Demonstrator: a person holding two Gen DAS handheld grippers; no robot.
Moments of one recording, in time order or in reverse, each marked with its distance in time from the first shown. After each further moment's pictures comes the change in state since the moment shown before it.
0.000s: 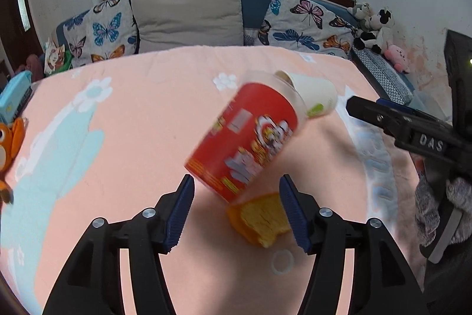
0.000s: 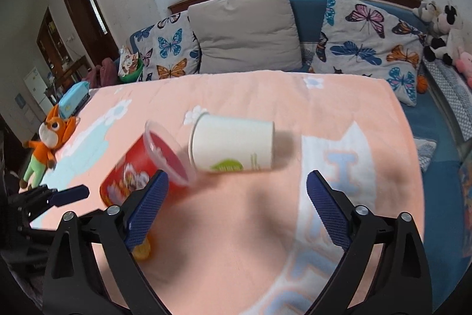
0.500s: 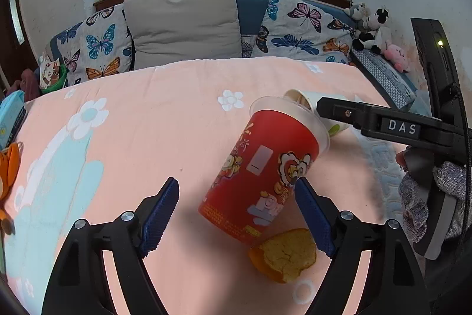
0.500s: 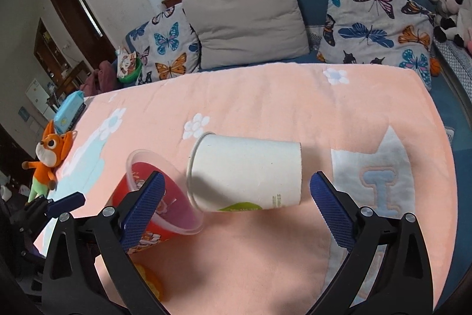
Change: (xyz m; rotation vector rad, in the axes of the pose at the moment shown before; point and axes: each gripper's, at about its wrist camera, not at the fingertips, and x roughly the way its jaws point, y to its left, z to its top) left arm 0.024 0.012 0.029 0.048 -0.024 0.001; right arm 0.052 0.002 0.023 0.061 0.065 -0.005
